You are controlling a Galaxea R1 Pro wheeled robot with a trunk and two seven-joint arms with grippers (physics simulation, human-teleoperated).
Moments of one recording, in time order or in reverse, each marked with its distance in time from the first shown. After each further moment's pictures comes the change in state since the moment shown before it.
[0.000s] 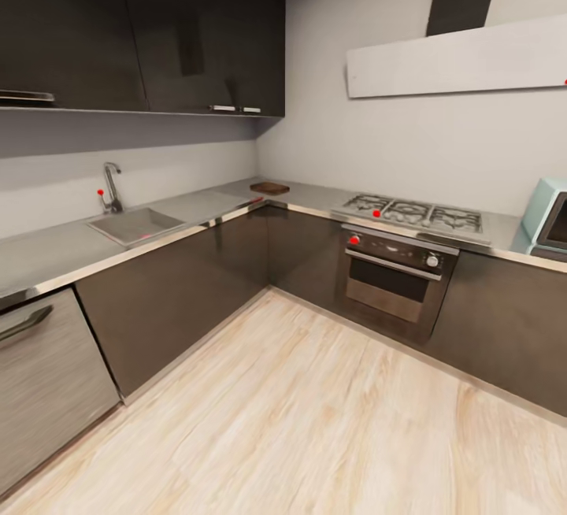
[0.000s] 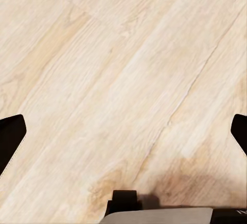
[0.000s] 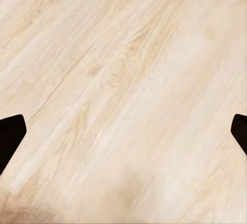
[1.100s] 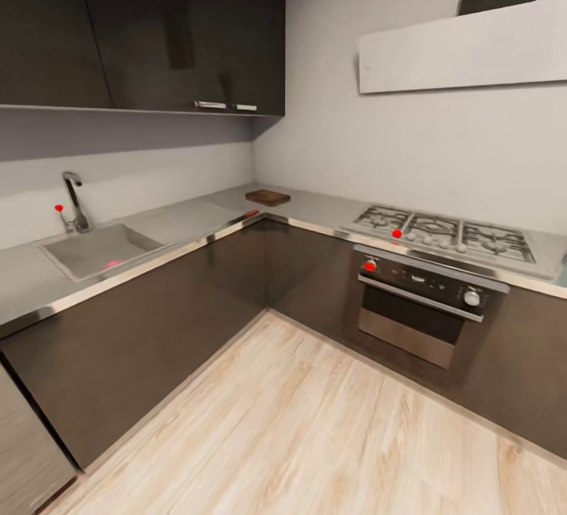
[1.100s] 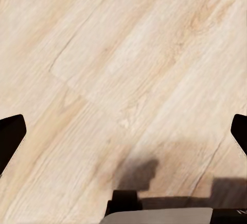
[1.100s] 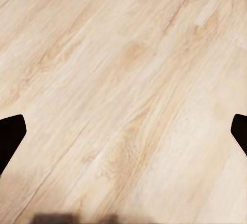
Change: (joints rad) left arm 0.000 0.000 0.000 0.000 0.000 0.000 0.000; right arm 0.000 -0.003 0.000 0.000 0.000 0.000 0.000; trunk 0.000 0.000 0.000
